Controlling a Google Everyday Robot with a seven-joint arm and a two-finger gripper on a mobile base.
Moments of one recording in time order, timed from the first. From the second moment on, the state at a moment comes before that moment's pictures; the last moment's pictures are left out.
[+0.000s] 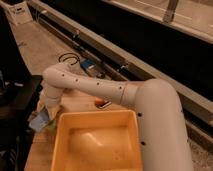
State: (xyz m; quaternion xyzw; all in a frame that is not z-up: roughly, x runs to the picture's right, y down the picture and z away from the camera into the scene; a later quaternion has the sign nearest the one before) arm -0.297 0.115 0.729 -0.23 -0.42 -0.41 0.78
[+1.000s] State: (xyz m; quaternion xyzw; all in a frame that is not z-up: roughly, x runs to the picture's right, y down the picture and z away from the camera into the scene) arm -0.291 0.111 0.766 -0.28 -0.37 -0.37 0.80
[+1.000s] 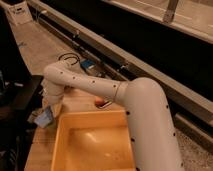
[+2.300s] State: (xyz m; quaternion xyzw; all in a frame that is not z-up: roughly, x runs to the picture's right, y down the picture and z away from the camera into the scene) arm -0.295 0.102 0.785 -0.31 -0.33 -0.37 0.81
